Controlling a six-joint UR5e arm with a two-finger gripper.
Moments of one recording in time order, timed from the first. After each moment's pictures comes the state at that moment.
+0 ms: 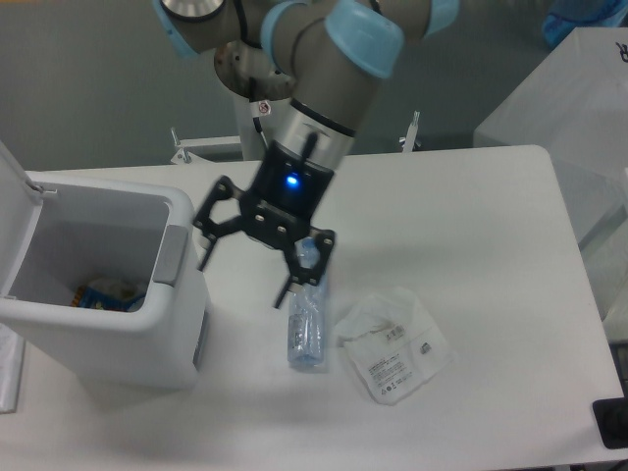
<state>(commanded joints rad) 2.55 -1.84 -1.59 -0.84 0.91 0.59</state>
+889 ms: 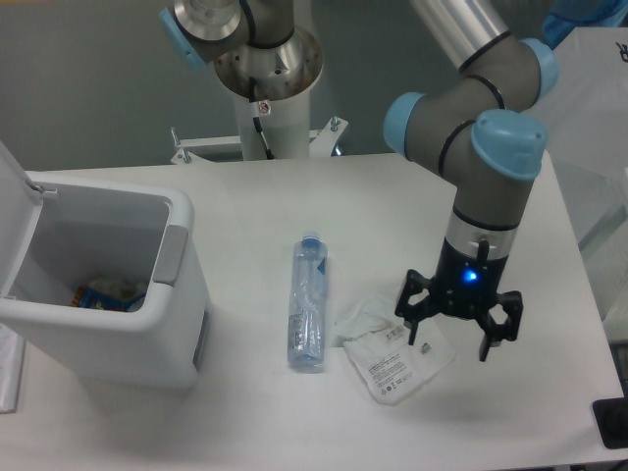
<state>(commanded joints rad) 2.65 -2.06 -1.45 -0.84 1.27 1.03</state>
